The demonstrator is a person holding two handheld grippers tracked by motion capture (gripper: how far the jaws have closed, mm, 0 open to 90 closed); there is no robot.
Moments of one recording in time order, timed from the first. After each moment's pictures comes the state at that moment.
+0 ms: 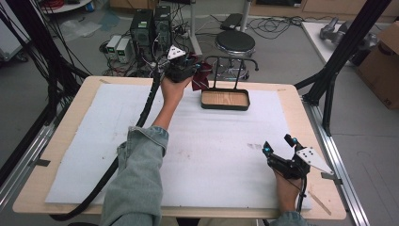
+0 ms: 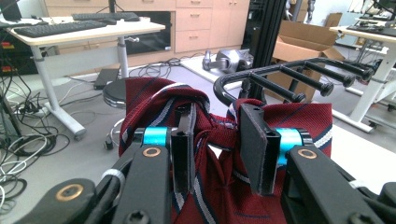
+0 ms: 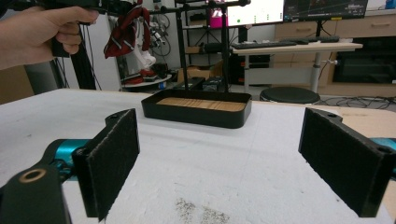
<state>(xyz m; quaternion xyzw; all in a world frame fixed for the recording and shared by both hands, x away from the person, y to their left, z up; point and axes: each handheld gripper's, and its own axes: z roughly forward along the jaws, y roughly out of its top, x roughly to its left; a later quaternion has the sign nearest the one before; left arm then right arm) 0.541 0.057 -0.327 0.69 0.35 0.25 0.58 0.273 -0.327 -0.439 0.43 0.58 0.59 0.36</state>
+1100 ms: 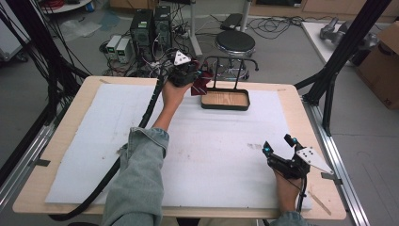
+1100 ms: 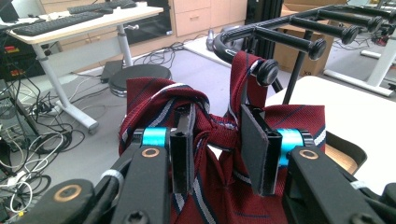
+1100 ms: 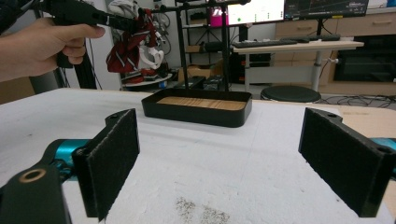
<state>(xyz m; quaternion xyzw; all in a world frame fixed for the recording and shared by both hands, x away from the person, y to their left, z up) 0.545 0.050 -0.346 0.73 0.32 0.27 0.54 0.273 -0.328 -0.439 0.43 0.58 0.59 0.36</state>
